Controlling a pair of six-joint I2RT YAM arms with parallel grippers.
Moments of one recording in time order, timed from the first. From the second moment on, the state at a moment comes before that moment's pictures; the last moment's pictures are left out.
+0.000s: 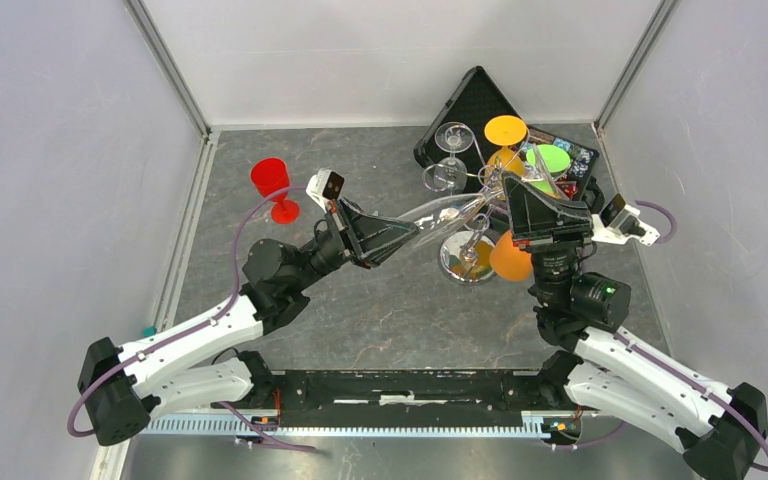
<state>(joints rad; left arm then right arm) -0.92 0.99 0.73 0.79 0.24 -1.61 0.80 0.78 0.57 1.22 0.21 0.73</state>
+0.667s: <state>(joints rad) -0.89 0.95 0.81 0.63 0.20 -1.44 0.80 0.81 0.65 1.00 0.11 0.73</state>
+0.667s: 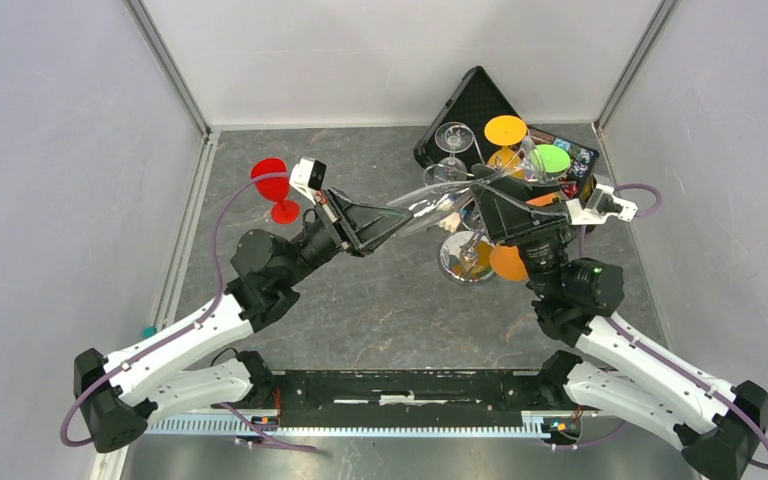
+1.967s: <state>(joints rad) -0.82 1.00 1.35 -0.68 -0.63 -0.52 0.80 0.67 0.69 0.67 0.09 0.62</state>
